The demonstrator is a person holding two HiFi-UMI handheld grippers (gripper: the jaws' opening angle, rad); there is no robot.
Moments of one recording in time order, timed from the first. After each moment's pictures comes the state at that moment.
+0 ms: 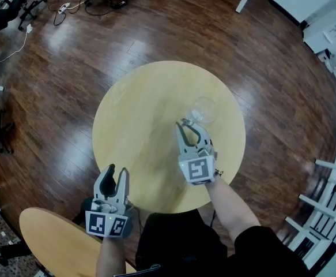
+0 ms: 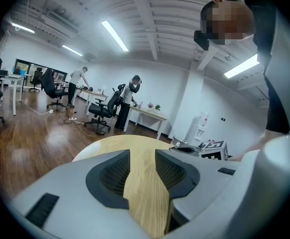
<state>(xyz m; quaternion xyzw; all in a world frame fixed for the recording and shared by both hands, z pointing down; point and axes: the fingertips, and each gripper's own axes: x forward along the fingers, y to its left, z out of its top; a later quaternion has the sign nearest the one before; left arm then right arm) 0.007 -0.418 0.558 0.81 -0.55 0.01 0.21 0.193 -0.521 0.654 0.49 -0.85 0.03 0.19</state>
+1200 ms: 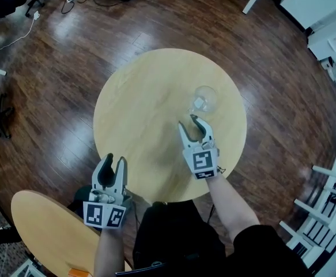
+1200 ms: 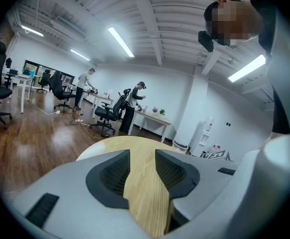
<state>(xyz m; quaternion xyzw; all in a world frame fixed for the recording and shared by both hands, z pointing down) 0.000 -0.392 0.561 0.79 -0.58 -0.02 0.20 0.207 -0.486 0.691 0.49 -0.84 0.10 0.21</state>
